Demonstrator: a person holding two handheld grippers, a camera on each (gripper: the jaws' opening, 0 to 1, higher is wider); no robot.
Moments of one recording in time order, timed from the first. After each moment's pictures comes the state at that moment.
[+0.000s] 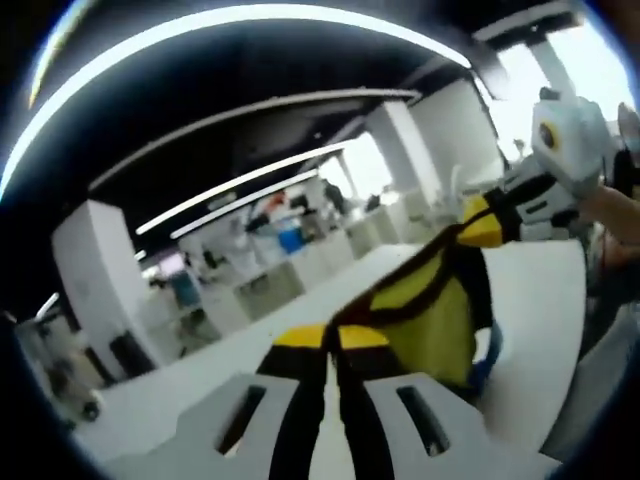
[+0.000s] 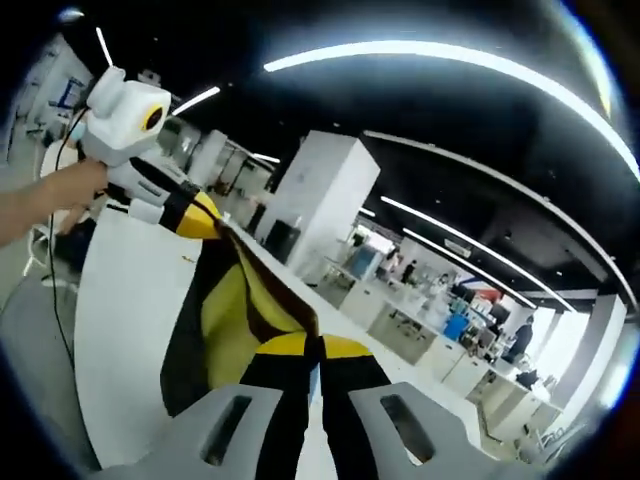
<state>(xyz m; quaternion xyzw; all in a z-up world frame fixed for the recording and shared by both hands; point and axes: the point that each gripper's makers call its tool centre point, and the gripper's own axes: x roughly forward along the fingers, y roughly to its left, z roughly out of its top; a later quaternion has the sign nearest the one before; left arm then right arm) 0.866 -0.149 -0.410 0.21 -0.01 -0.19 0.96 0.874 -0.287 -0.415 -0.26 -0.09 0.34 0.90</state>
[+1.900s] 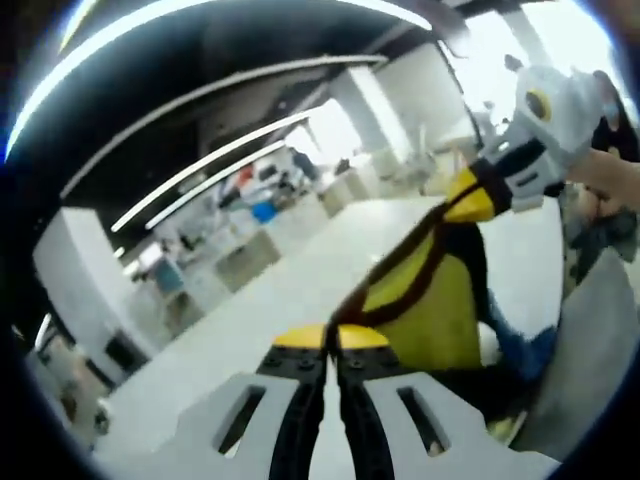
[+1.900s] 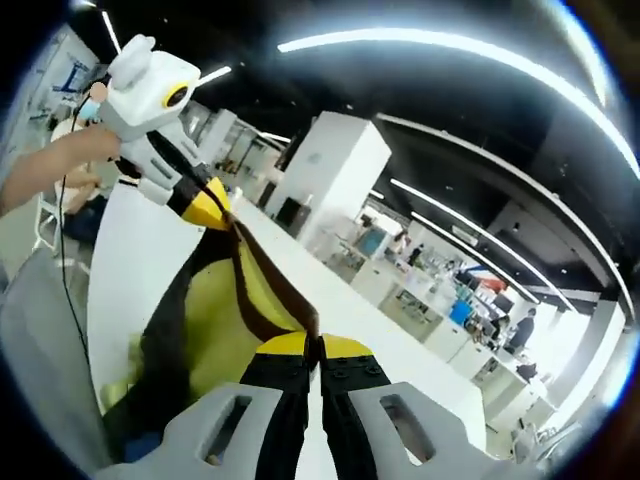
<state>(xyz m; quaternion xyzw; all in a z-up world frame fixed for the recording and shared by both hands) 0.863 -0.139 -0.501 0.26 0.12 -0.24 0.93 0.864 -0.268 -0.499 -0.29 0.00 0.36 0.89</state>
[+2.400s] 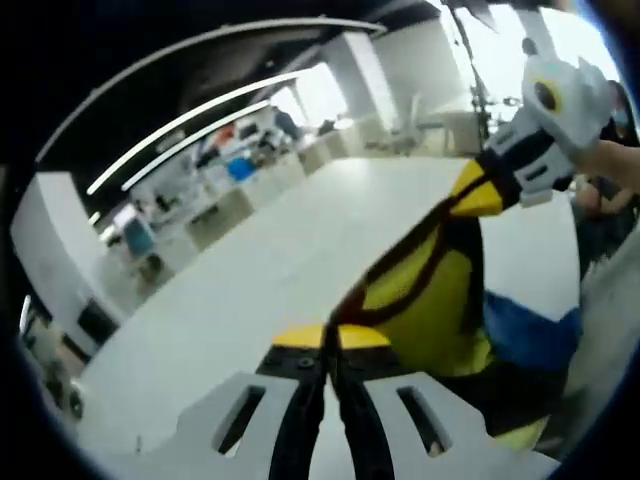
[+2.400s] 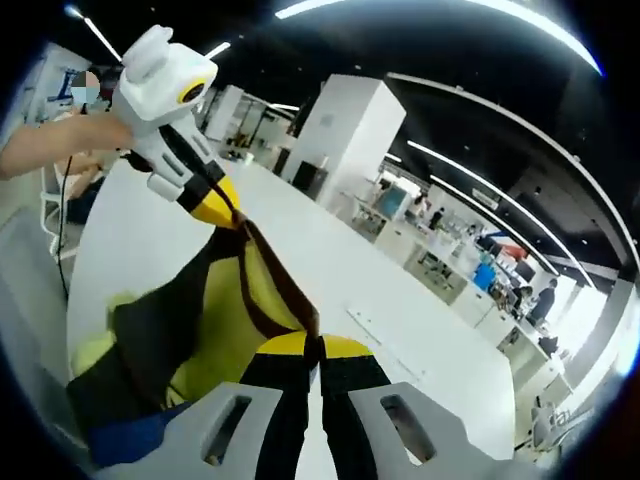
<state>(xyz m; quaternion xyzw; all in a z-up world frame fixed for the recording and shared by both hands) 0.934 -0.146 -0.582 0.25 0.19 -0.25 0.92 0.930 -0.272 -0.579 -0.29 0.07 0.37 0.88</state>
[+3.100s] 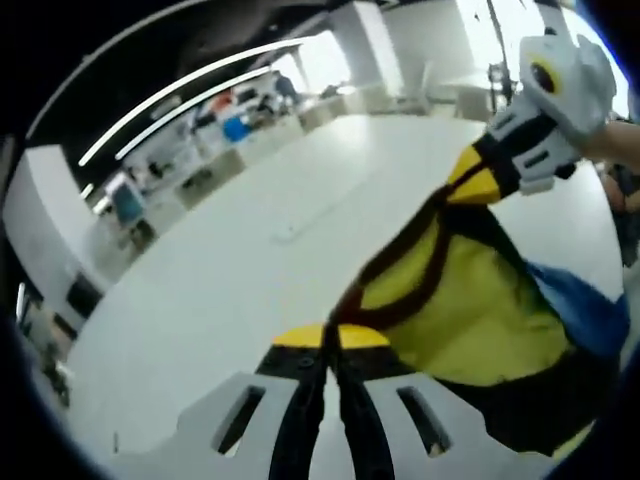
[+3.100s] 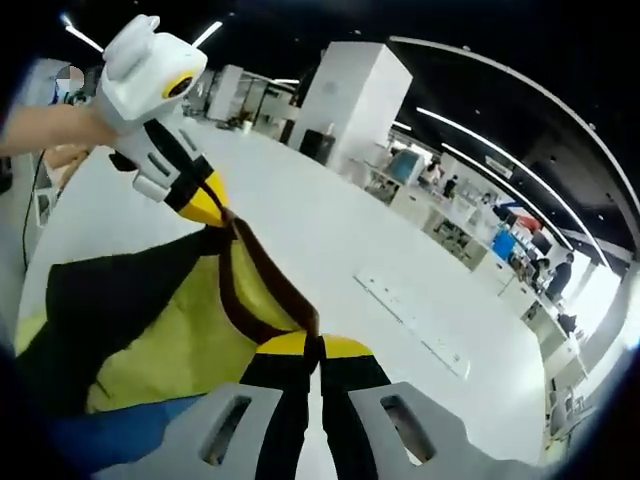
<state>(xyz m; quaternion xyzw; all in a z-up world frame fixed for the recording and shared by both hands) 1.016 -0.124 -0.675 0.24 0.26 -0.24 0.90 1.030 -0.252 -0.669 -0.28 0.14 0.38 0.87</state>
